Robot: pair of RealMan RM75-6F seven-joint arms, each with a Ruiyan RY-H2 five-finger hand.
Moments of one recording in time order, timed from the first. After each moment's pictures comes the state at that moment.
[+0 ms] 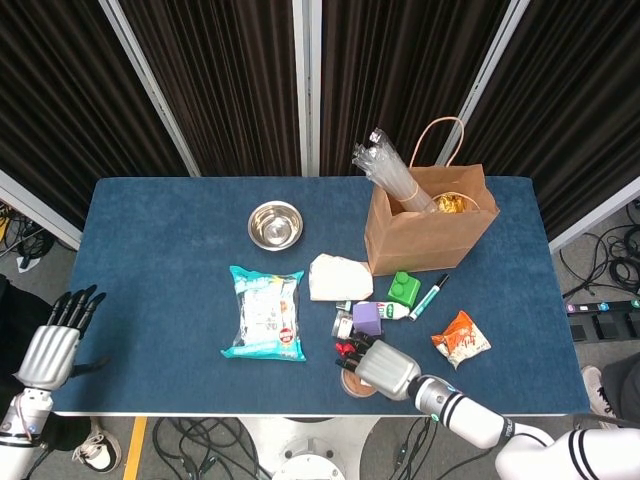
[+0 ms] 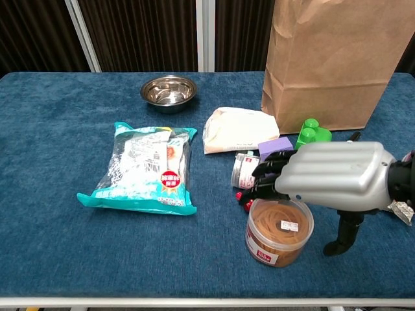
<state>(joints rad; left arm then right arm) -0.14 -1.40 0.03 -1.08 1.59 1.49 -0.26 0.80 -1.30 -0.09 -1.90 -1.26 0.72 -0.70</state>
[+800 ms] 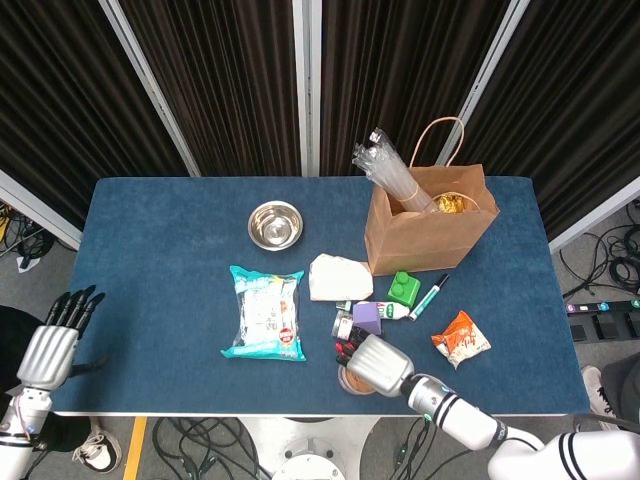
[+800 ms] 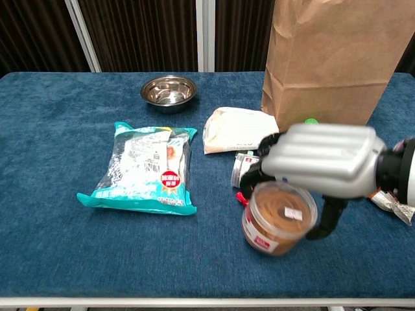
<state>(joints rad) -0.14 -1.41 0.03 -1.06 1.60 1.49 -0.29 0.78 -1.33 -0.07 -1.92 -1.32 0.87 -0.72</state>
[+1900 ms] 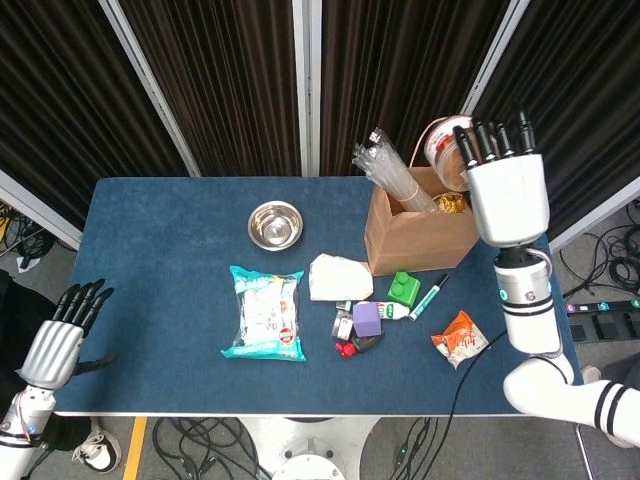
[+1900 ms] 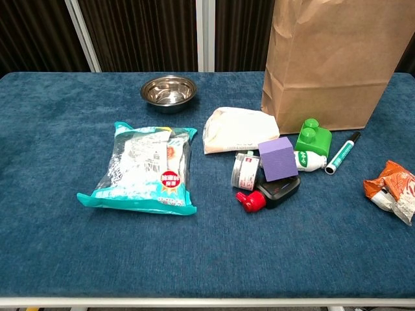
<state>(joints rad) -0.16 -1.36 0.03 -1.15 1.66 1.57 -0.29 0.75 -1.17 0.43 -1.68 -1.22 1.43 -0.80</state>
